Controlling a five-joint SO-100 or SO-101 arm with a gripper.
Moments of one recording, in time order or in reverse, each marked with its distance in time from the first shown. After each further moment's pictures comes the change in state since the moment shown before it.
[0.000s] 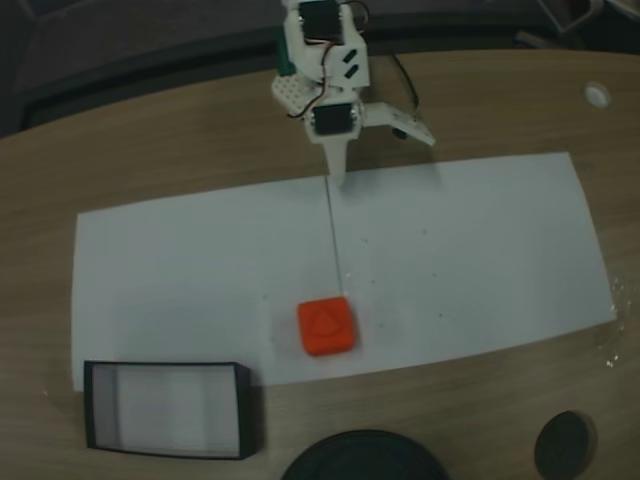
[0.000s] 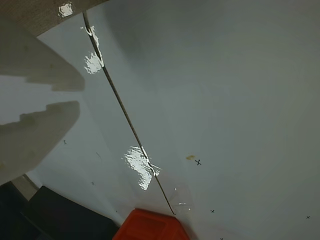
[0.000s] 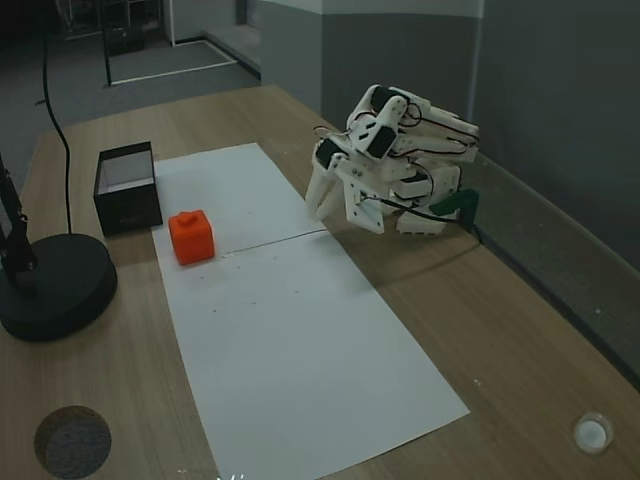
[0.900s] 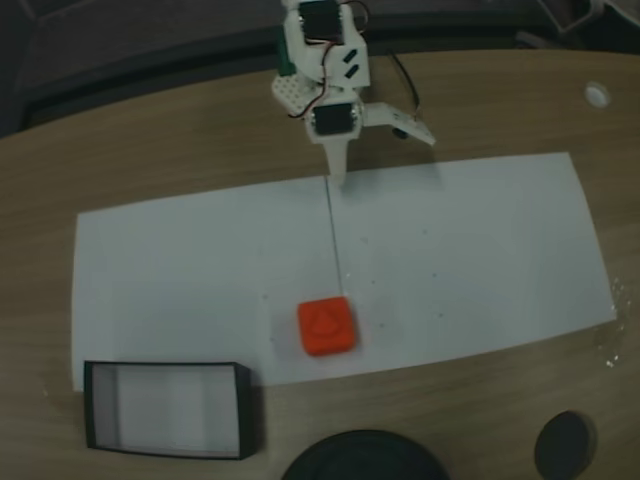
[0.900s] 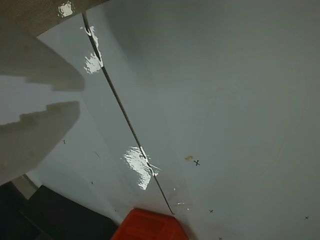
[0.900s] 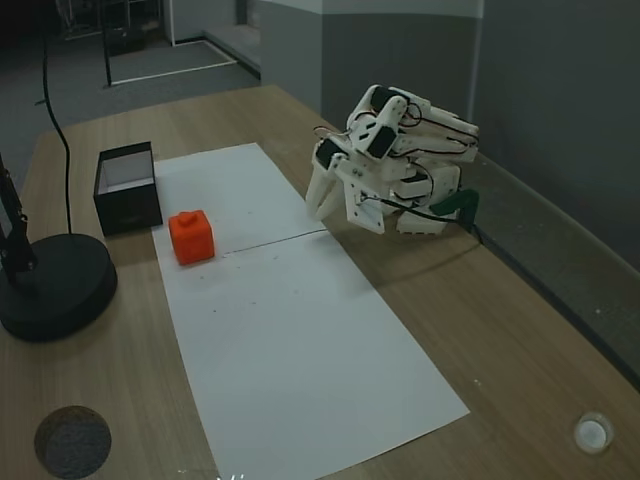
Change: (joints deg) arm -0.2 0.0 0.1 -1.5 -0.1
